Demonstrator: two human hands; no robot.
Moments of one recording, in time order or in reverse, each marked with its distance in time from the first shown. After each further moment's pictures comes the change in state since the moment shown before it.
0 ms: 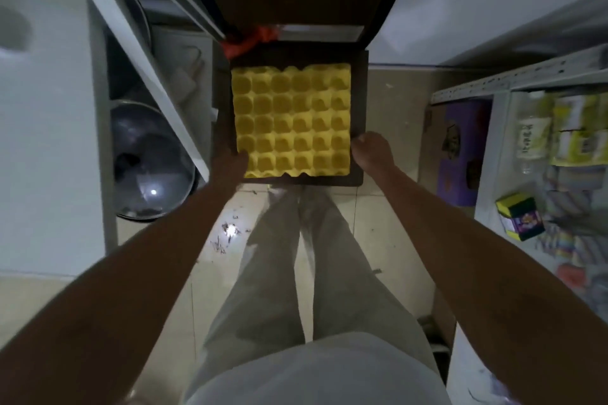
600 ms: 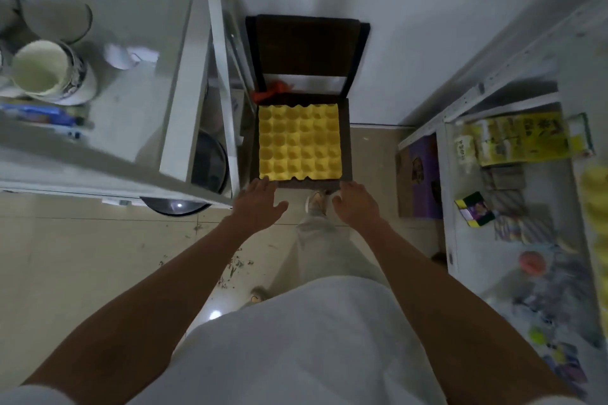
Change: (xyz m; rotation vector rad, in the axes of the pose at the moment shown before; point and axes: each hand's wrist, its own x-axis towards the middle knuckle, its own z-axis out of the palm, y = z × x) left_hand -0.219 -0.106 0.001 0.628 0.092 0.587; right_hand -0.281 0.056 0.041 -0.400 0.101 -0.318
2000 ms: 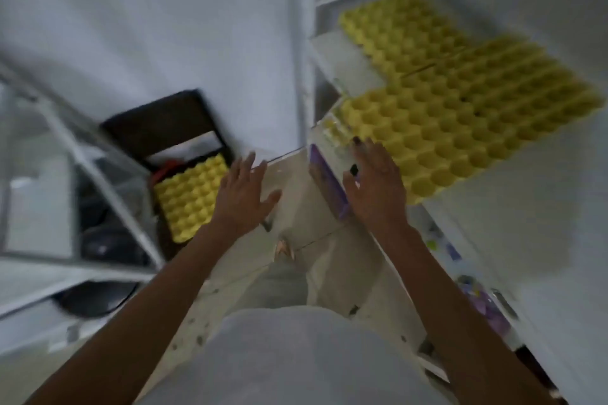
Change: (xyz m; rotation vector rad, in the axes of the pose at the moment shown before) left_hand -0.122 0.311 -0.019 0.278 0.509 0.552; right_hand -0.293 0.251 -0.101 0.169 0.887 0.166
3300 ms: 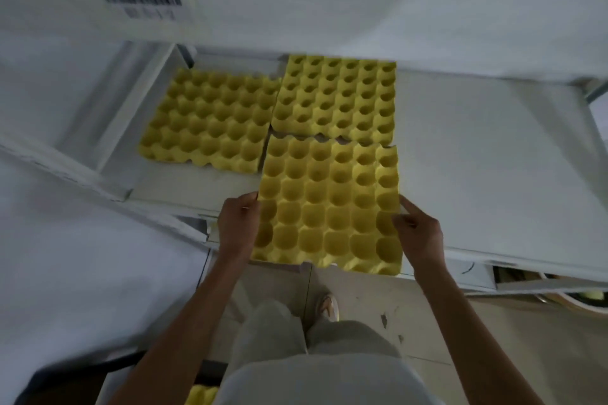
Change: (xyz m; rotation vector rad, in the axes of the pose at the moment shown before) left_hand 0.324 0.166 0.003 -0.619 -0.324 0.283; right_hand 0.023 0.124 0.011 0.762 0.665 1.280
